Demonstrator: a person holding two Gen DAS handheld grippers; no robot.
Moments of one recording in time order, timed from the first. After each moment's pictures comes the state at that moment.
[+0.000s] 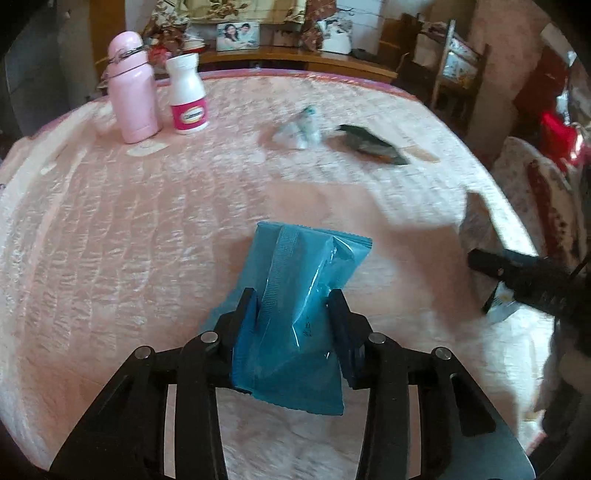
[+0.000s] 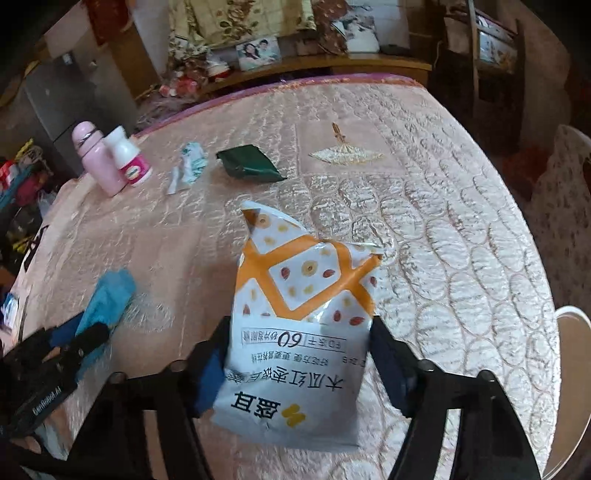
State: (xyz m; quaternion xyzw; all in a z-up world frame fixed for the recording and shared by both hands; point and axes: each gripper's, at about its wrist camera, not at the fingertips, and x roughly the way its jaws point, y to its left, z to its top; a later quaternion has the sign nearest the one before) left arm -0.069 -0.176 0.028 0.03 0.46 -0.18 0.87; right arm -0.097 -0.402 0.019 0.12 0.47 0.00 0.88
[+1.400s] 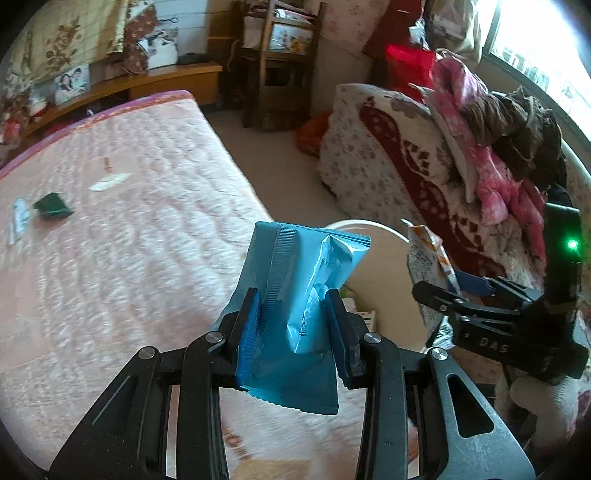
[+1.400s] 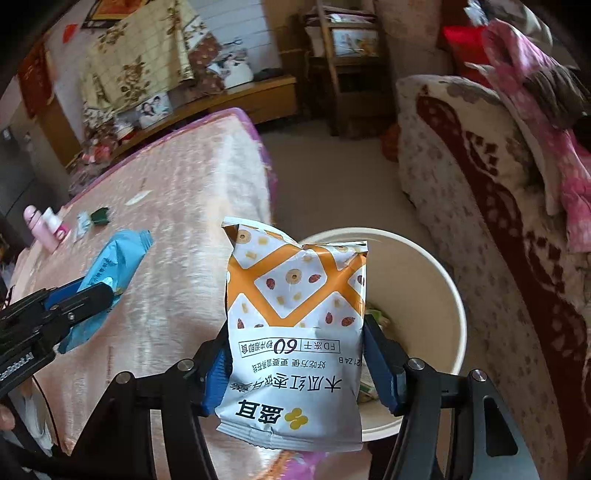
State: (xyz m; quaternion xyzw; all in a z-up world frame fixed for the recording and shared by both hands) left arm -0.194 -0.463 0.066 0.10 0.43 -0.40 0.80; right arm -0.311 -0.631 0.038 0.18 0.43 -0.16 0.87
